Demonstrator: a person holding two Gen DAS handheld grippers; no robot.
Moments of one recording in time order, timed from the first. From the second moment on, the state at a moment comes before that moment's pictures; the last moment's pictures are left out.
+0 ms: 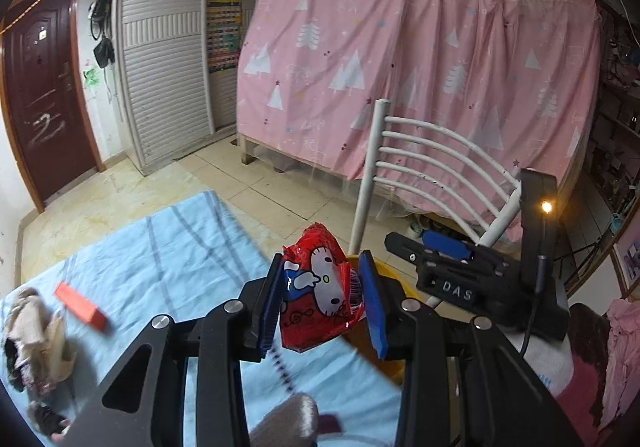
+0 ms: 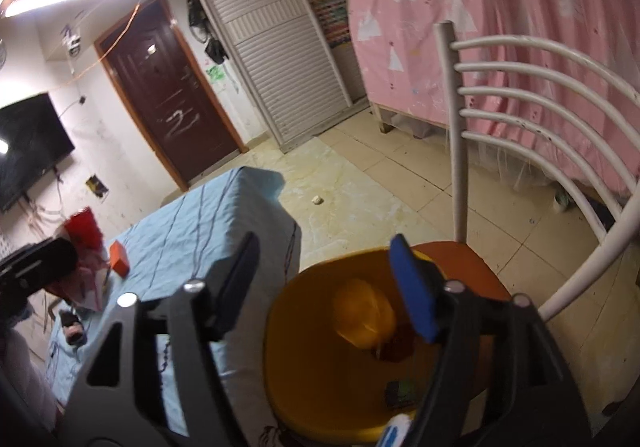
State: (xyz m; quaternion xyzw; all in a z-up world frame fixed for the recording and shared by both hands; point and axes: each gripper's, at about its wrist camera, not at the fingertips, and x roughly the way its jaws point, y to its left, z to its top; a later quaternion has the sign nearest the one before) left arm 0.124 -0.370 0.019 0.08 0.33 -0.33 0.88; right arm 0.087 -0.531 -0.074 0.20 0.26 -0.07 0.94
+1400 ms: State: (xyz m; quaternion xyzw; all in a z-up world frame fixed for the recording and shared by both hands) left arm 0.122 -0.237 0.022 0.01 0.32 -0.26 0.91; right arm 0.107 -0.408 -0.046 0.15 0.26 -0.01 0.95
